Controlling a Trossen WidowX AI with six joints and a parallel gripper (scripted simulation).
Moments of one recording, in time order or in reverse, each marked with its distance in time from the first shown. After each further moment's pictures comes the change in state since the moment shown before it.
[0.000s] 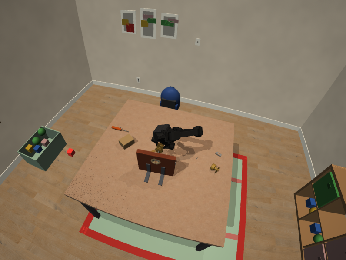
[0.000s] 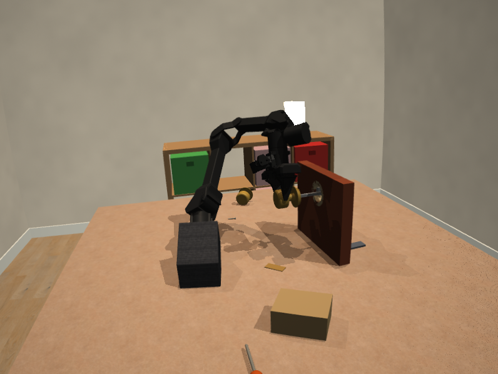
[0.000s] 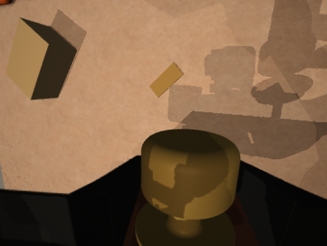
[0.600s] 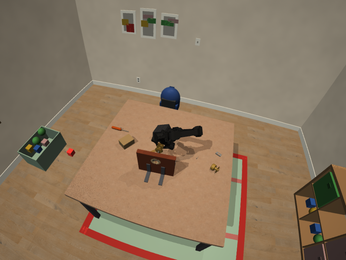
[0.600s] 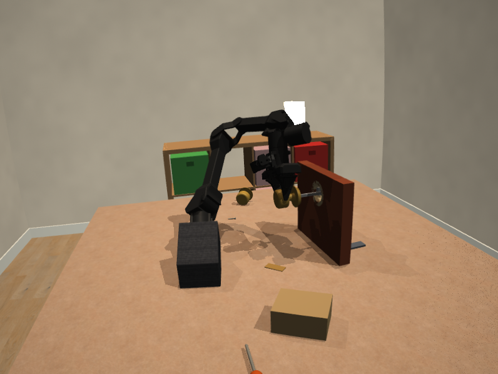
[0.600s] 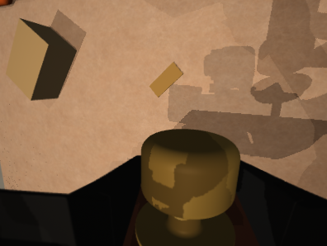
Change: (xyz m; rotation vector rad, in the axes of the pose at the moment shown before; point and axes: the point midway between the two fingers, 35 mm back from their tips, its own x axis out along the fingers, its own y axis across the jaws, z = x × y) arm -0.001 0.000 -0.001 0.004 -0.002 -0.001
